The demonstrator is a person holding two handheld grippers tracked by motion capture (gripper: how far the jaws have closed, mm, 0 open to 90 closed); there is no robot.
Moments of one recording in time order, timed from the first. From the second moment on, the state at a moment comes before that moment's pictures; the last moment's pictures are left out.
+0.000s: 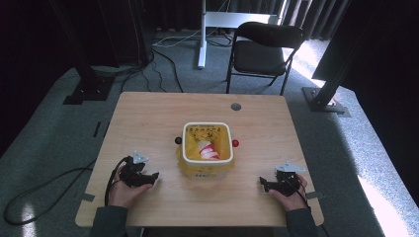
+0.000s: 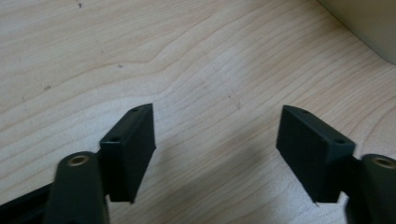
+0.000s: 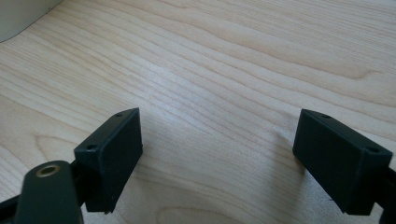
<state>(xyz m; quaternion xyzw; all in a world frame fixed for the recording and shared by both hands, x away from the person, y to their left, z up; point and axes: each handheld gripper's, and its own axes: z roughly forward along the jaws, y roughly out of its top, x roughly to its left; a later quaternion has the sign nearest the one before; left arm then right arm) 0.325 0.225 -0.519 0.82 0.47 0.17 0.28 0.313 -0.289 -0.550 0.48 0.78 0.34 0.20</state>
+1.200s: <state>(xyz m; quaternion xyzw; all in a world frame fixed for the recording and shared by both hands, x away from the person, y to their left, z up) 0.335 0.215 -0.503 0.83 0.43 0.18 0.30 0.313 -0.289 -0.550 0.48 0.78 0.34 0.20</state>
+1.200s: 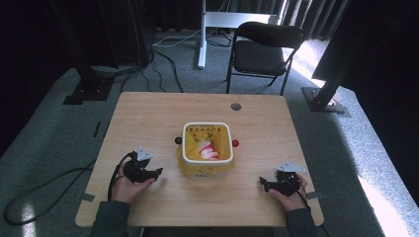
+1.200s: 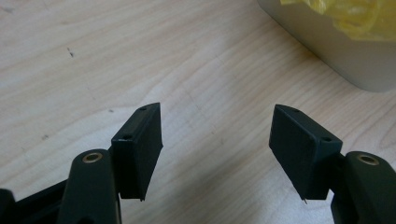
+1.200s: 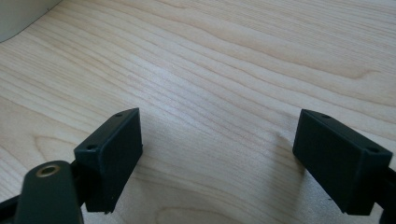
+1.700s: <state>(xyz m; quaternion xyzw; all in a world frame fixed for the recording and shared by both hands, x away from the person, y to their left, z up) 0.342 0.209 -0.497 0.83 0.42 0.19 0.30 0.313 -0.289 -0.550 0.48 0.78 0.34 0.20</state>
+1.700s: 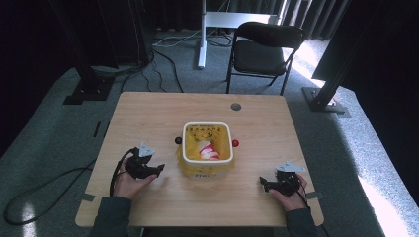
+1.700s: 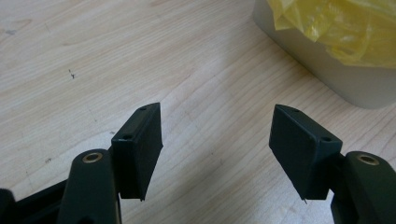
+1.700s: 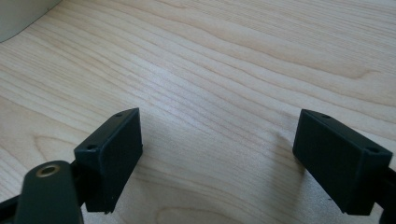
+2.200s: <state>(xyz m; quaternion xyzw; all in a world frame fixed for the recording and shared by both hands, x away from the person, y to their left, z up) 0.348 0.208 -0.485 0.84 0.41 0.19 0.31 0.313 -0.289 -0.550 0.48 0.78 0.34 0.20</state>
